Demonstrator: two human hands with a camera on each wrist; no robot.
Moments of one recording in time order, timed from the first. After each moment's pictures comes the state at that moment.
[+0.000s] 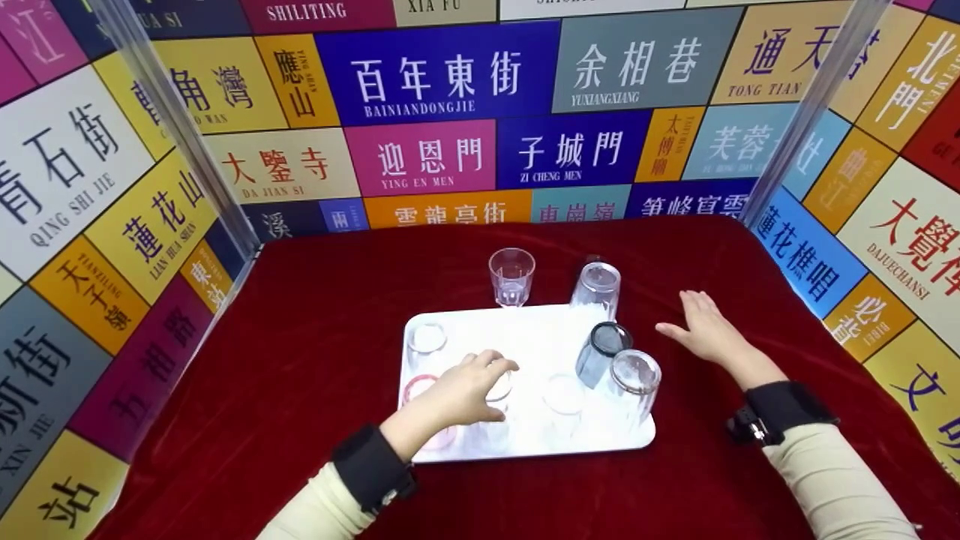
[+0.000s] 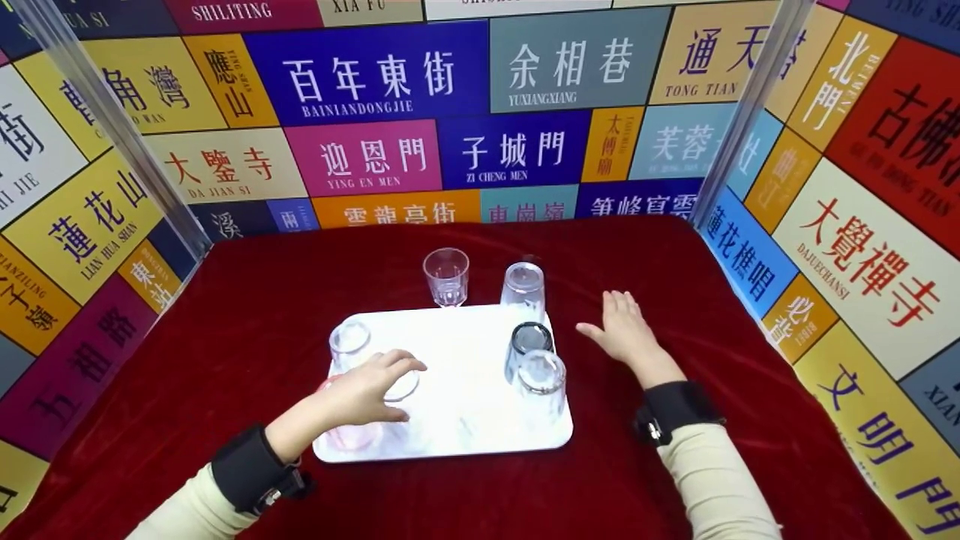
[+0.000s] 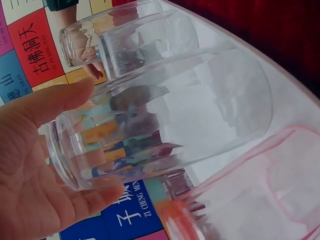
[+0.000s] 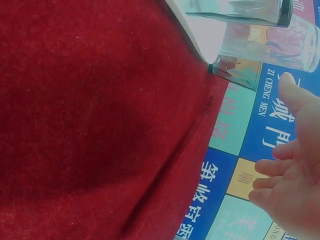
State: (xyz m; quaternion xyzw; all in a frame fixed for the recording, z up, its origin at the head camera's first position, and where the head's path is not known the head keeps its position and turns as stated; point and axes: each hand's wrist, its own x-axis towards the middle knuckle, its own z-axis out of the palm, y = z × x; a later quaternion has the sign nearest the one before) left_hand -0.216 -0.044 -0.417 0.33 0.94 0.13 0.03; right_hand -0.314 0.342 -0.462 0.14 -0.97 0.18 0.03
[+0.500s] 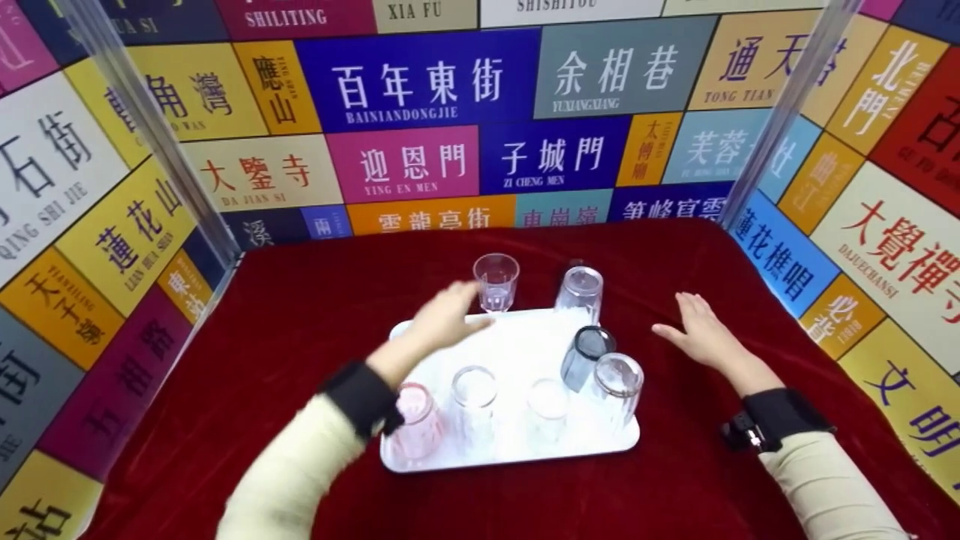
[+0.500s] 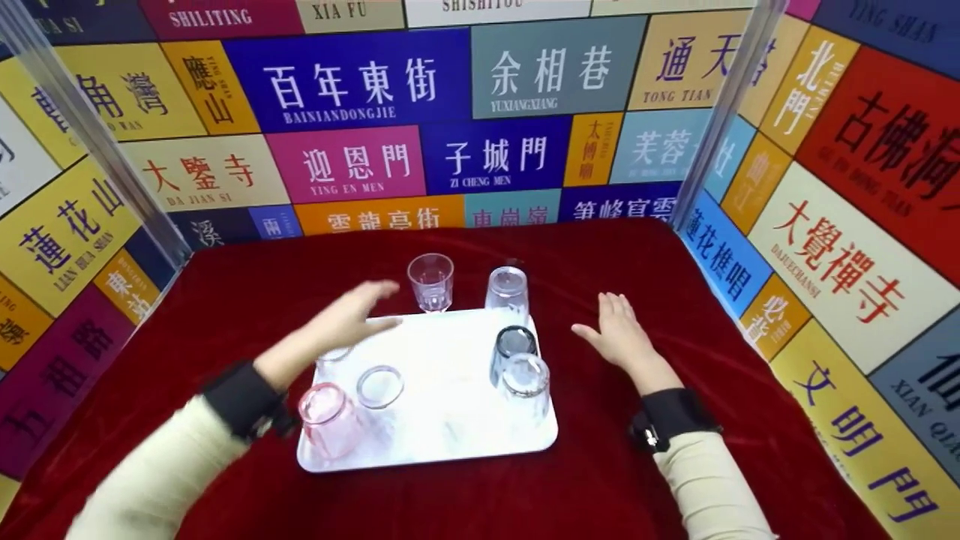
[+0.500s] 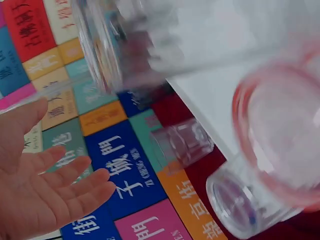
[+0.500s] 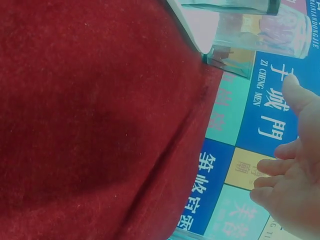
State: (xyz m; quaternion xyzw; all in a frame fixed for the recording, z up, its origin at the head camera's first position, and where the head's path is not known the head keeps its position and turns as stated) left_hand -0.295 -0.041 -0.376 0.25 0.94 0.21 -0.01; right_hand -0.303 0.358 -0.455 0.11 -0.97 0.20 0.02
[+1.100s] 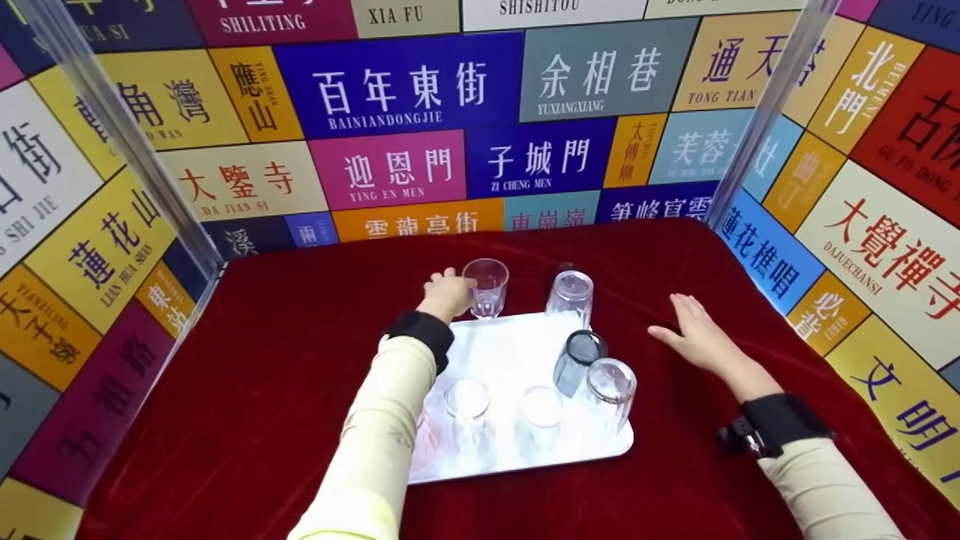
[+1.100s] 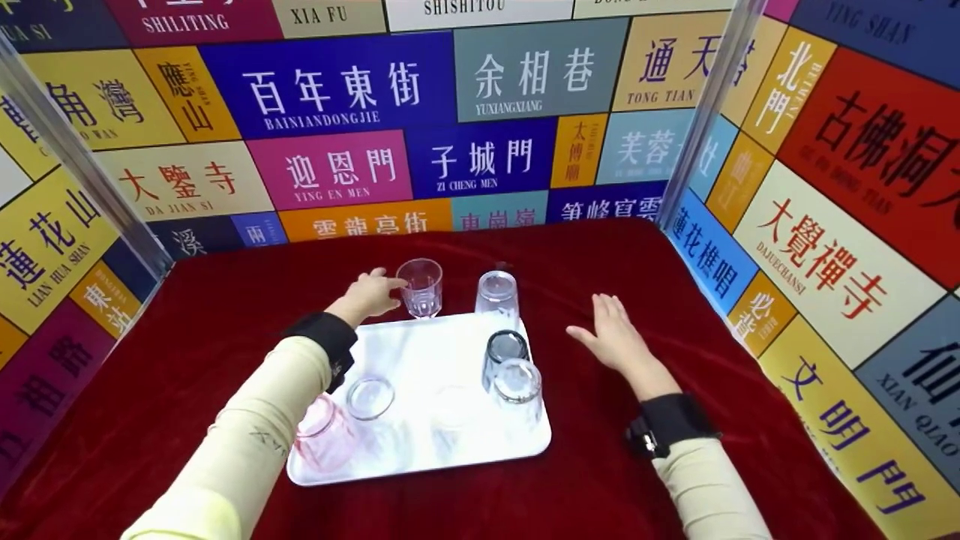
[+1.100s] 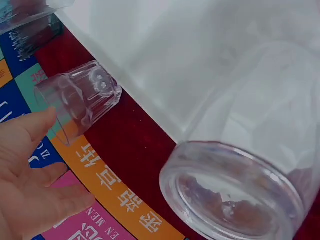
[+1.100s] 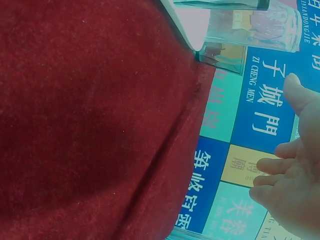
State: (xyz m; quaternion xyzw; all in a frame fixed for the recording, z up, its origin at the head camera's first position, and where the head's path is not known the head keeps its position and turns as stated) left_hand -0.396 -0.012 -0.423 0.10 0.99 0.06 0.07; right_hand -0.299 0.361 -0.454 0.10 -0.97 0.23 0.03
